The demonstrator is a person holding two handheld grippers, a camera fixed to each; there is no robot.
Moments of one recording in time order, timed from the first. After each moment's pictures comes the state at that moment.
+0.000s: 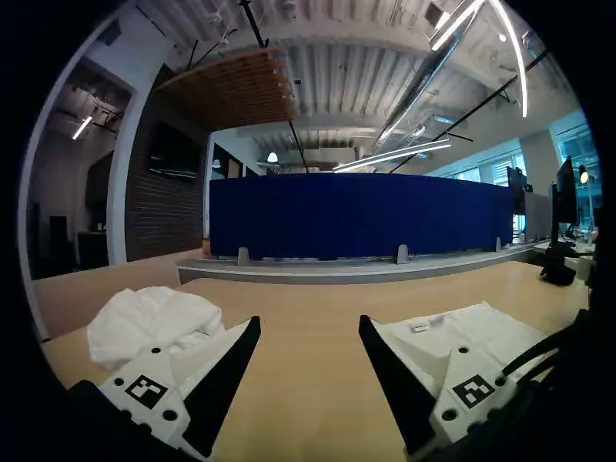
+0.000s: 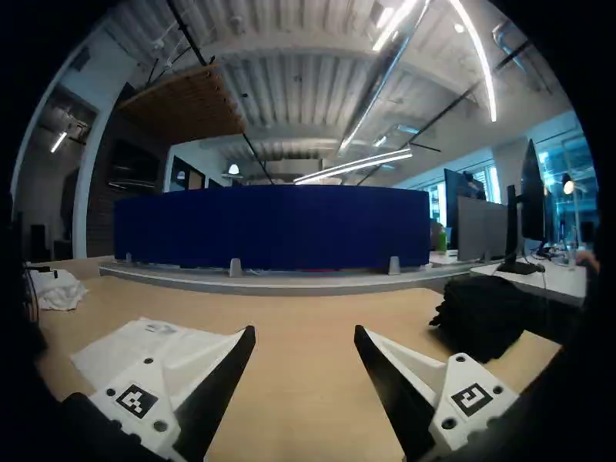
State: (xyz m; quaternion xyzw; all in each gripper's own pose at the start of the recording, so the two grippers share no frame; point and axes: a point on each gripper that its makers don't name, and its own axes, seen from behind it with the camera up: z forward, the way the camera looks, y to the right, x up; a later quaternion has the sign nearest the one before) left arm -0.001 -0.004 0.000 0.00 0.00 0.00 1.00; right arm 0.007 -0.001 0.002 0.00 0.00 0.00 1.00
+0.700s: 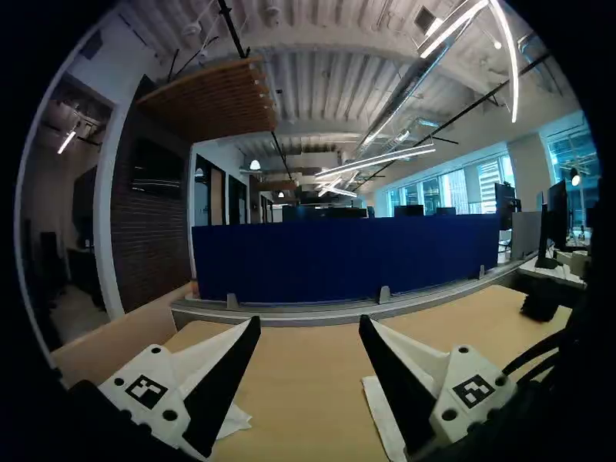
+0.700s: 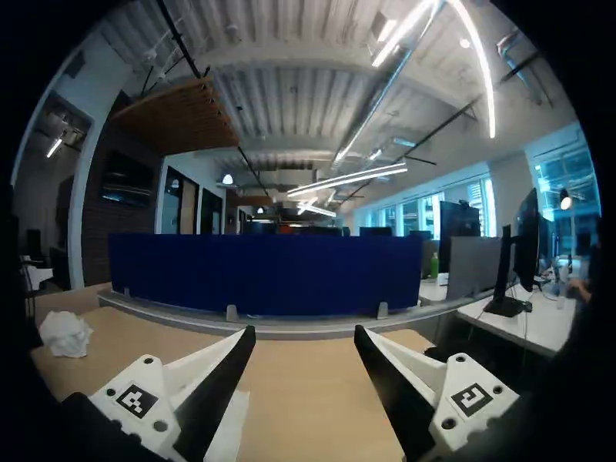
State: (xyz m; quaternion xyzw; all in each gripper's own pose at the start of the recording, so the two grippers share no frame) left arm 0.173 0.016 0.003 -0.04 0.00 0.02 1.00; right arm 0.174 0.006 -0.005 -0.02 0.01 -0.01 1.00
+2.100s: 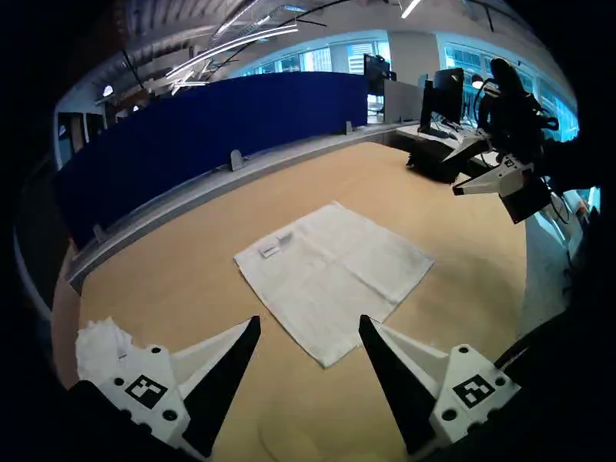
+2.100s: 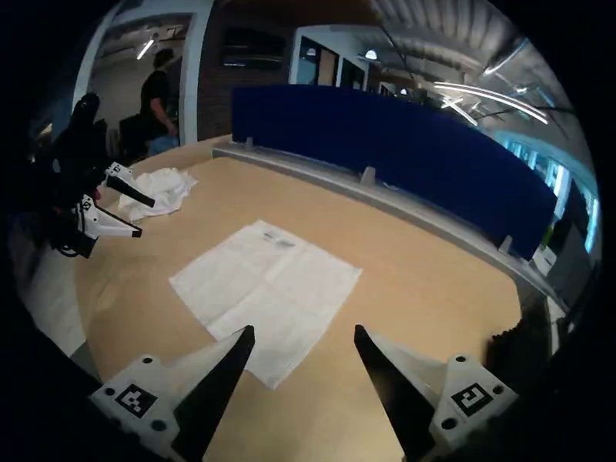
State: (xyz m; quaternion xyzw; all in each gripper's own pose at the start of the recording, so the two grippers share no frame) left arm 0.010 0.129 -0.059 -0.34 -0.28 0.15 0.89; right arm 0.026 -0.095 -0.052 0.27 -0.30 -0.14 0.91
